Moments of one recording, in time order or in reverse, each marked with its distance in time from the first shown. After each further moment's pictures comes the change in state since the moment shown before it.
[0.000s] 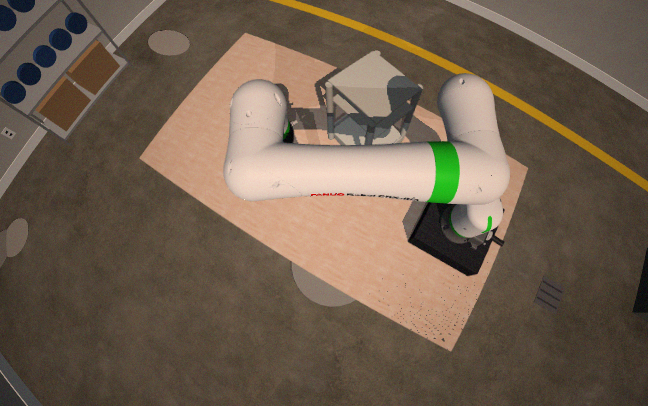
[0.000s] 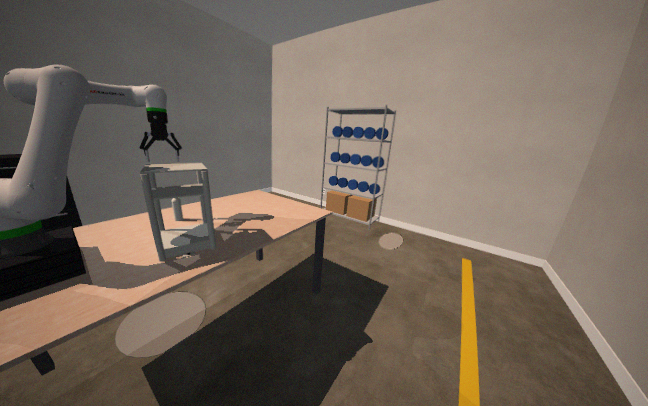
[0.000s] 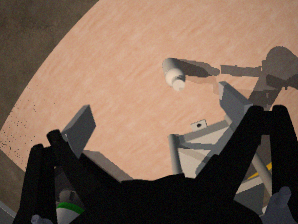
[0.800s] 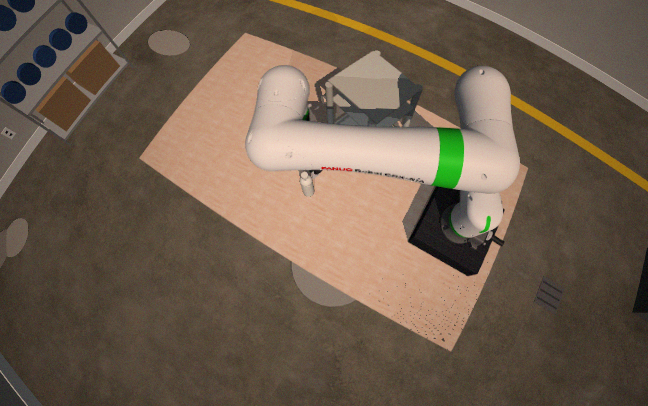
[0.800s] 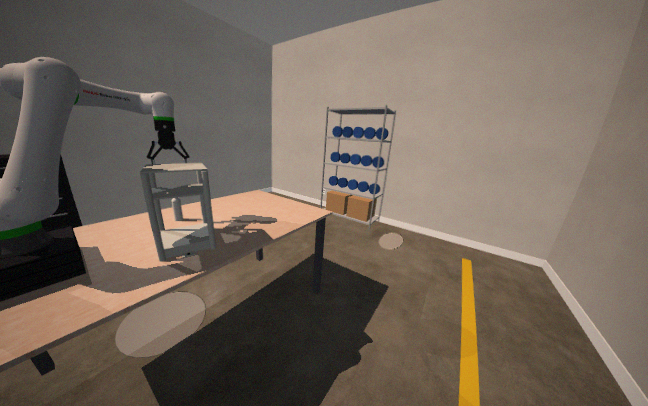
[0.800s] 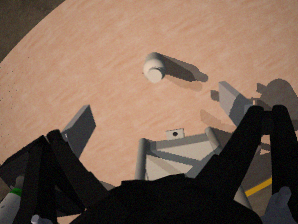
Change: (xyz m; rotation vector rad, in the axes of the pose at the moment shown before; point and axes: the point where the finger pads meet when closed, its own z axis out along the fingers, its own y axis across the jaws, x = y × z) arm -0.046 0.042 0.048 -0.001 0.059 -0.197
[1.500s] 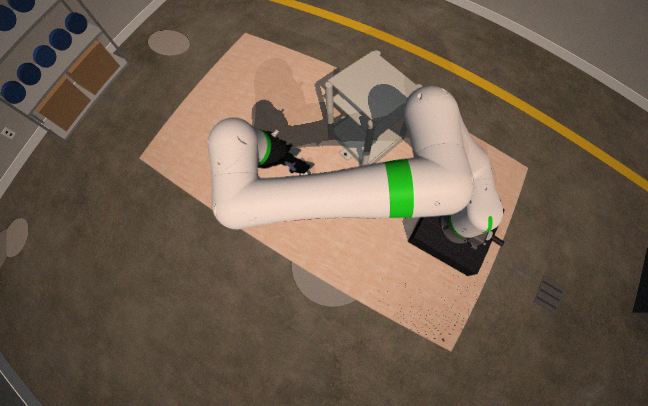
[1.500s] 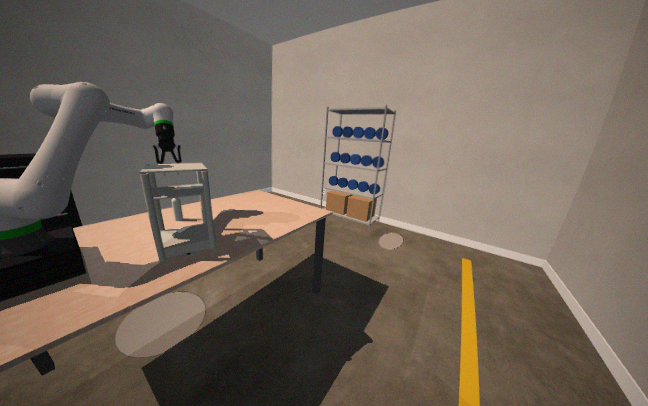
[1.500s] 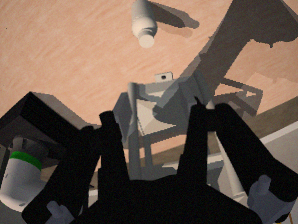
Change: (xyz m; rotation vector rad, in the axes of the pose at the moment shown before) arm 0.000 -0.001 0.002 -0.018 -0.454 -0.001
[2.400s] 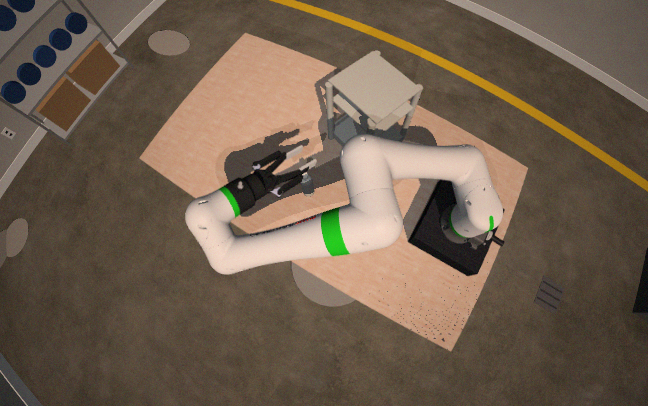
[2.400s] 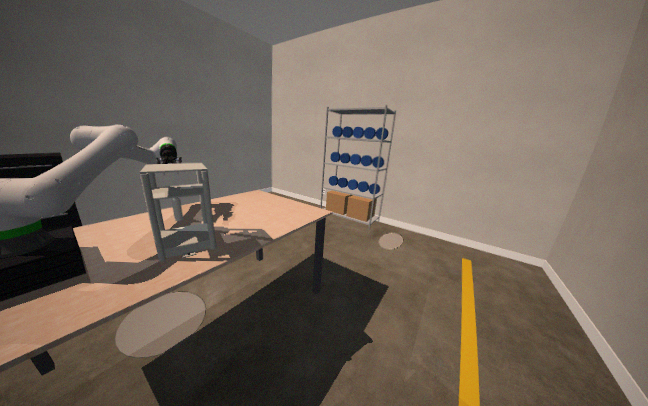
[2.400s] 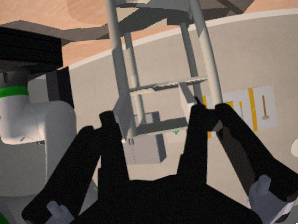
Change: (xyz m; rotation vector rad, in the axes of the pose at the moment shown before) arm 0.002 -0.001 0.005 0.002 -0.759 -0.012
